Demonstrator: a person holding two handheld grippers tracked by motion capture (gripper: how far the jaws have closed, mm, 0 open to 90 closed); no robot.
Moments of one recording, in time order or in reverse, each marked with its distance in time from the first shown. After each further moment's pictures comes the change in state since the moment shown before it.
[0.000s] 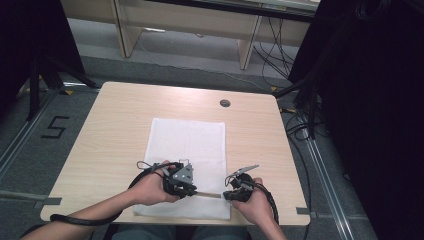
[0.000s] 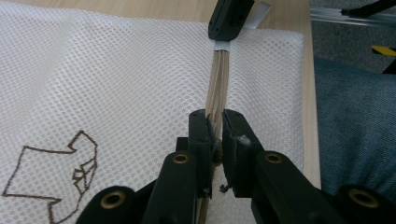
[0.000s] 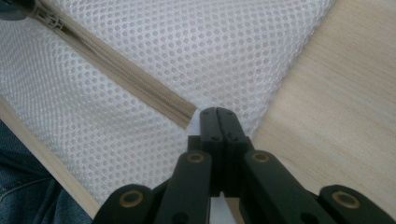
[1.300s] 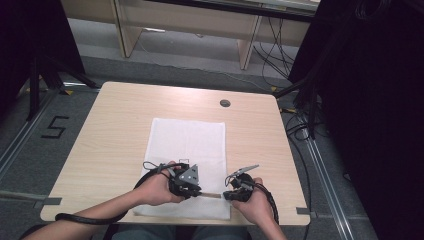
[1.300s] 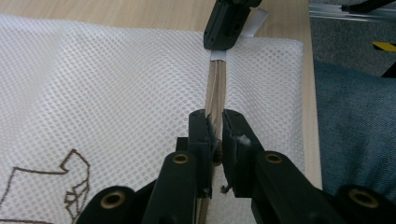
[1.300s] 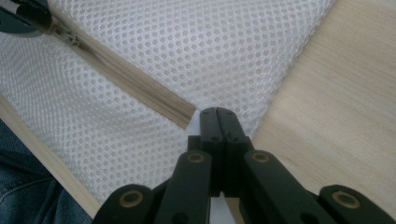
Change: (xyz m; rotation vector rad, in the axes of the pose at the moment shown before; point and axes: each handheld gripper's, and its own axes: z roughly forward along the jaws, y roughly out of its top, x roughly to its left) left arm -0.002 0.010 0.009 0.007 -0.006 0.017; right arm 0.001 0.000 0.000 0.003 0.001 0.017
